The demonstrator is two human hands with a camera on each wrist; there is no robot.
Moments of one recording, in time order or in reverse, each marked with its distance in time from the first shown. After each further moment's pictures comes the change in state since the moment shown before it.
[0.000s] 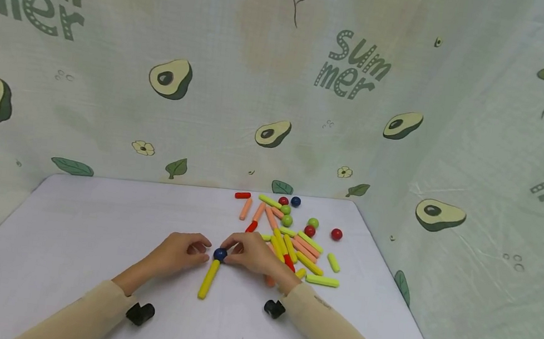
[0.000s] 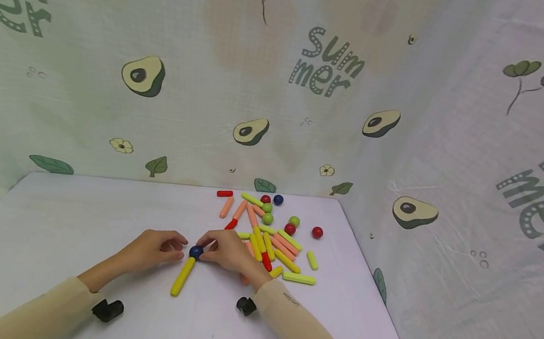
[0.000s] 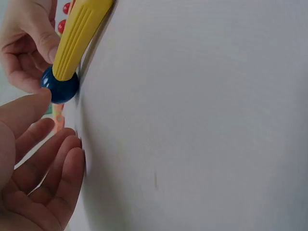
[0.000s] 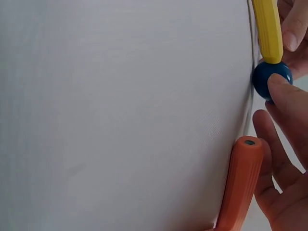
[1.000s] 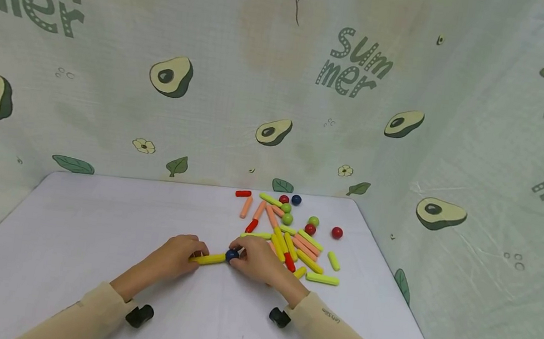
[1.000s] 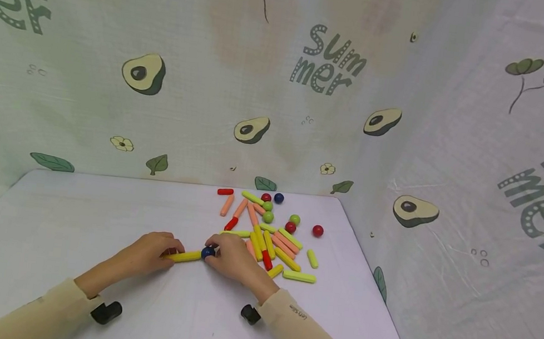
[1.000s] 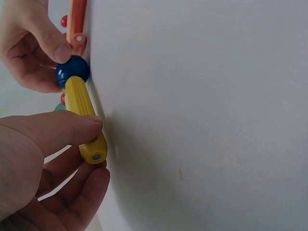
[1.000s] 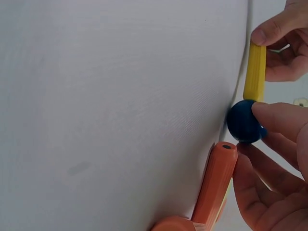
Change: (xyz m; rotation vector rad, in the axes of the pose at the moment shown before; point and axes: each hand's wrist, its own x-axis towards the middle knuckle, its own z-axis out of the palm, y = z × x) left_hand -0.012 0.020 -0.002 0.272 -0.035 0.062; right_hand -0.025 -0.023 0.002 -0.232 0.075 0.083
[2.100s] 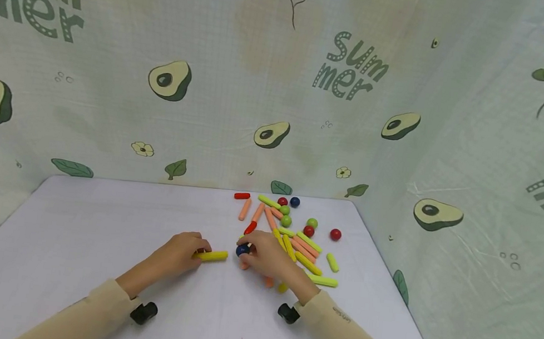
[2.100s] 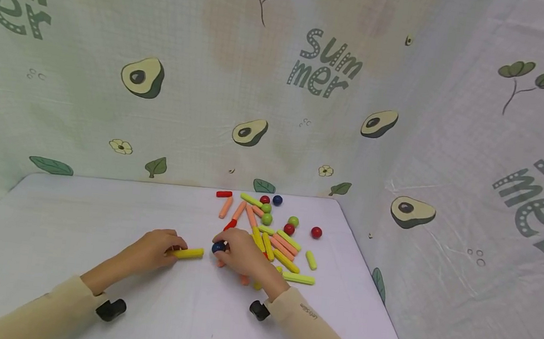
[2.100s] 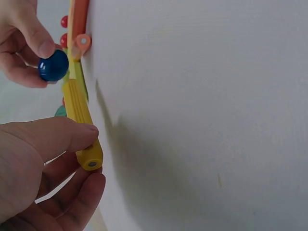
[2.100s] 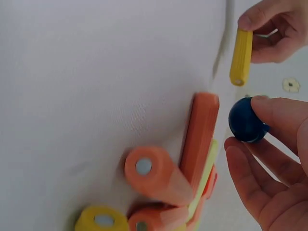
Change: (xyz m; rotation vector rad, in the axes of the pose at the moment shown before) left_hand 0.012 0.005 -0.002 0.003 0.017 -0.022; right_hand -0.003 0.013 -0.027 -0.051 0.000 -0.064
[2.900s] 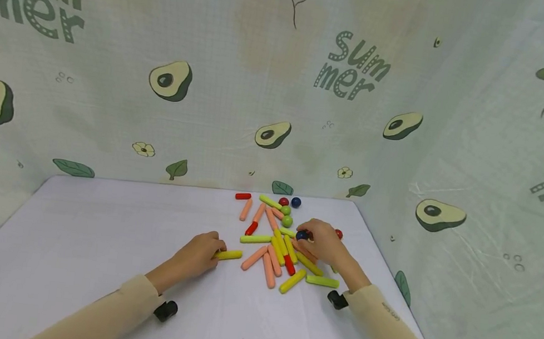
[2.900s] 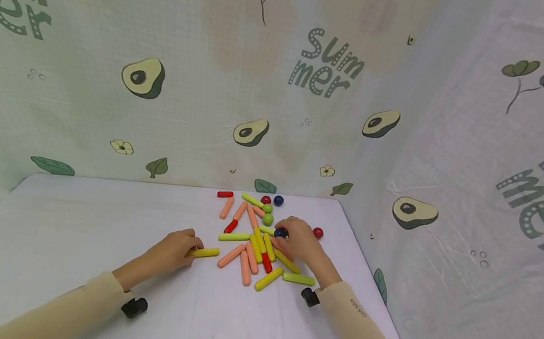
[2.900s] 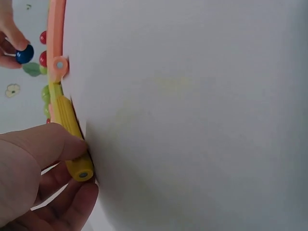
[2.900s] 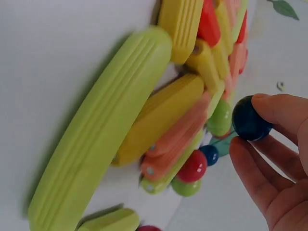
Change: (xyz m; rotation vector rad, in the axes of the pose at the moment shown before) left_hand 0.026 0.020 0.026 0.044 0.026 0.009; right_hand -0.041 0.090 -0.073 -0.171 0.111 0.211
